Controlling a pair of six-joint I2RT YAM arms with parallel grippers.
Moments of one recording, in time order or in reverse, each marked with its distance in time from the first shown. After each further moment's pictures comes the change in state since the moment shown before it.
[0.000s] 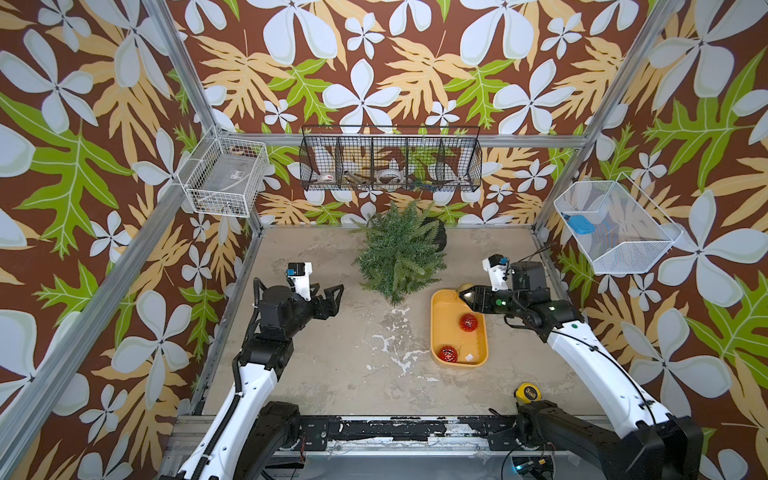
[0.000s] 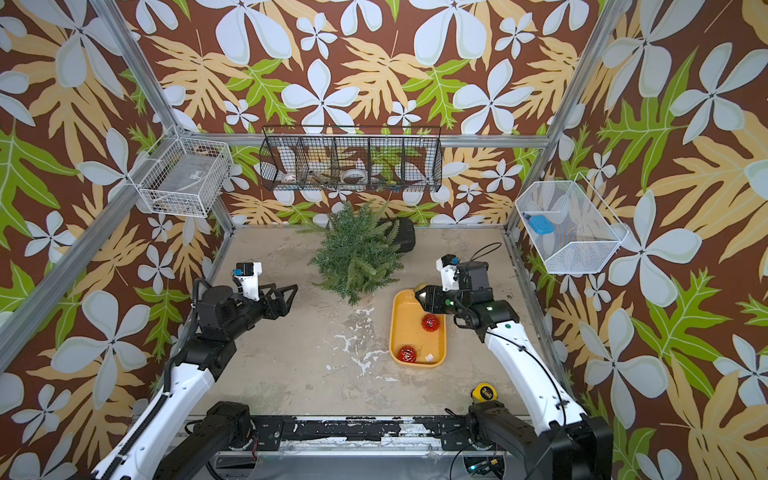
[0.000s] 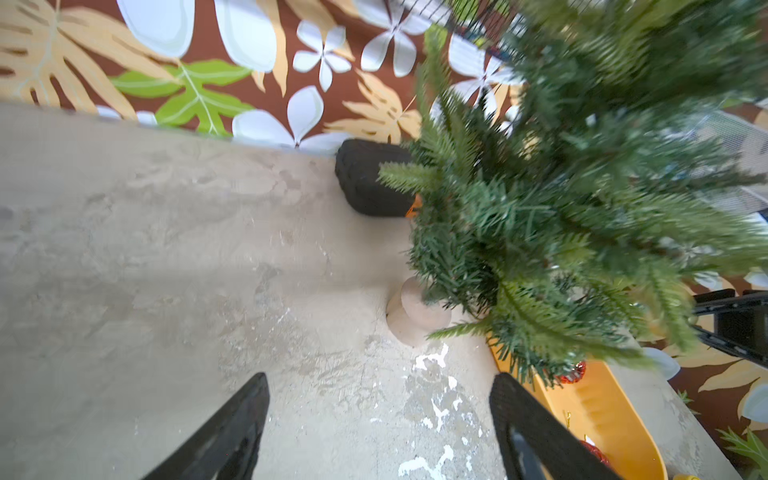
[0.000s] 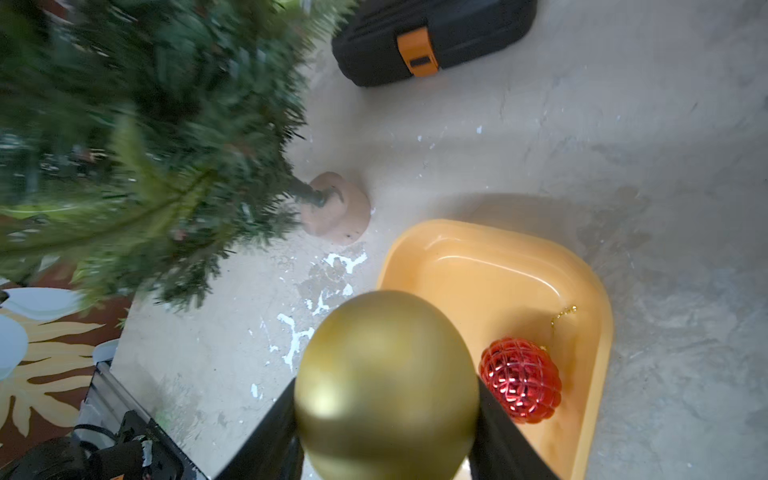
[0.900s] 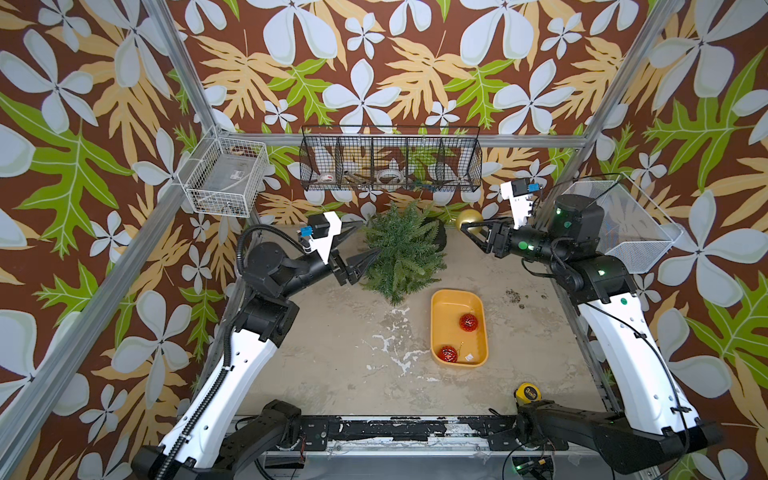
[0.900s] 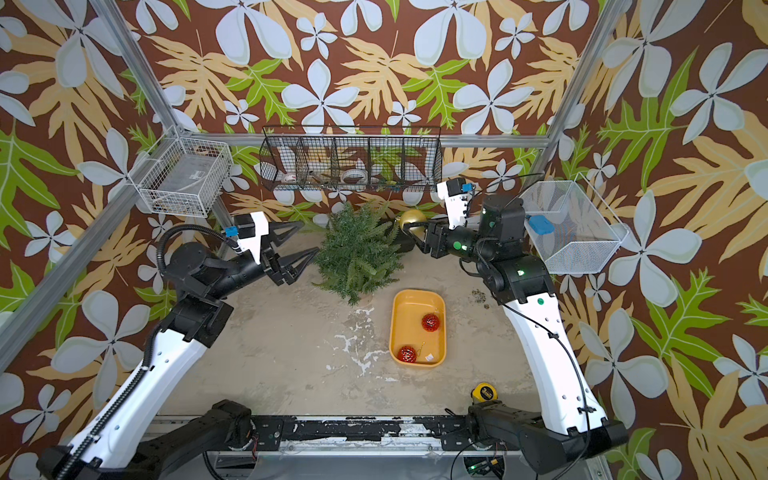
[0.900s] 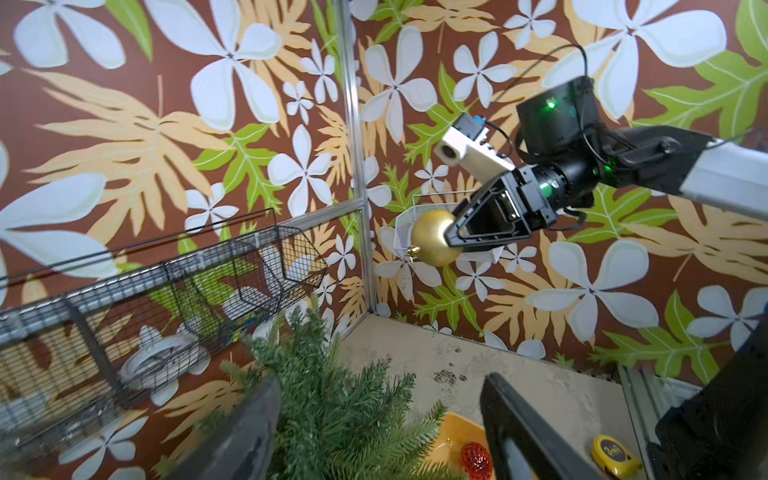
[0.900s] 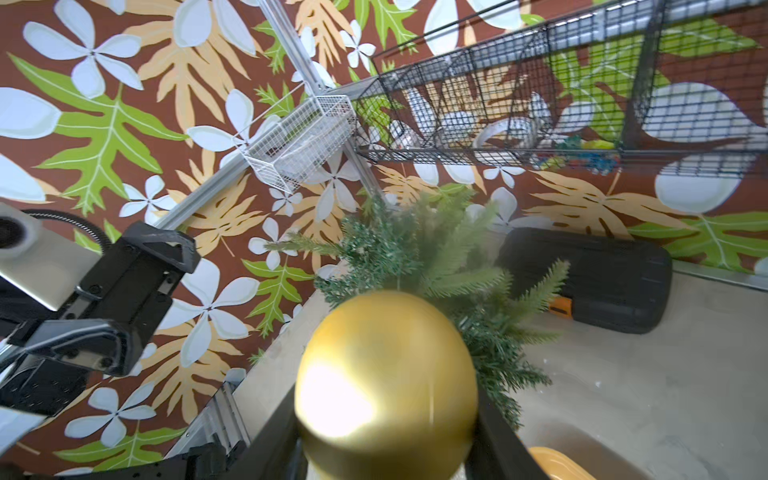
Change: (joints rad) left arm -0.225 0.269 0.543 0.244 0.367 0.297; right arm 0.035 0.192 0.702 -0.049 -0.241 -0.007
